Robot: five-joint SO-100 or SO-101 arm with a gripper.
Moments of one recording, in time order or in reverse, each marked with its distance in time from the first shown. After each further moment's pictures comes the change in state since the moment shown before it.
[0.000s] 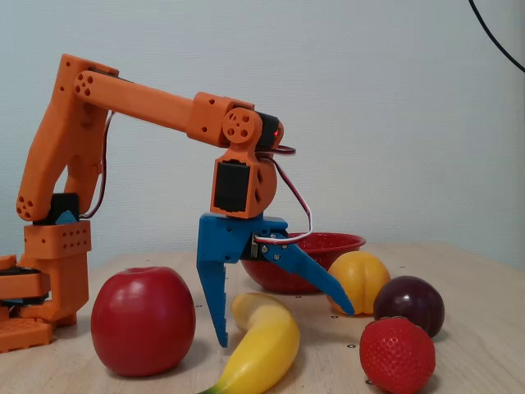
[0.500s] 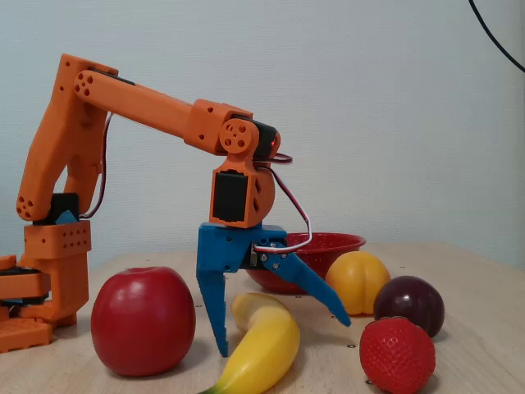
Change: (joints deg) arm 0.0 0.1 2.8 -4.7 0.4
